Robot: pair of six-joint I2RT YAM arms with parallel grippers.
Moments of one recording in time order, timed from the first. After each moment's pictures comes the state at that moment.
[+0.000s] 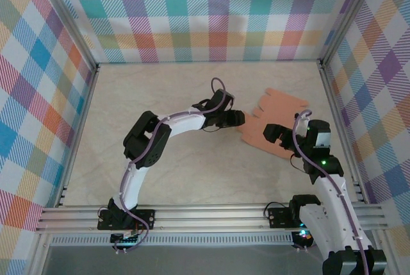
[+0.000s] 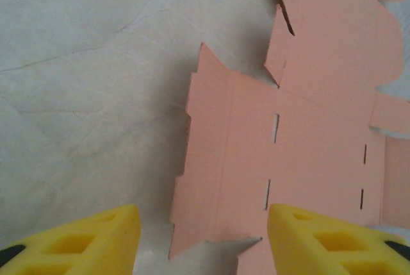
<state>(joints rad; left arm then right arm) -0.74 2.19 1.57 -0.19 0.24 -0.75 0.02 0.71 0.55 -0.42 -0.44 0.46</state>
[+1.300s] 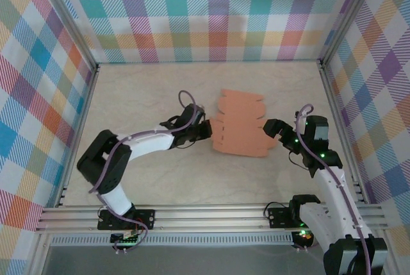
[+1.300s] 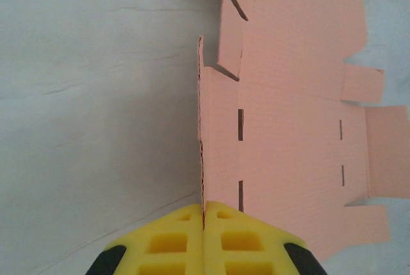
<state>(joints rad) -0.69 1.66 0.94 -0.09 0.05 -0.79 0.03 0.81 0.59 -0.44 -0.46 0.62</state>
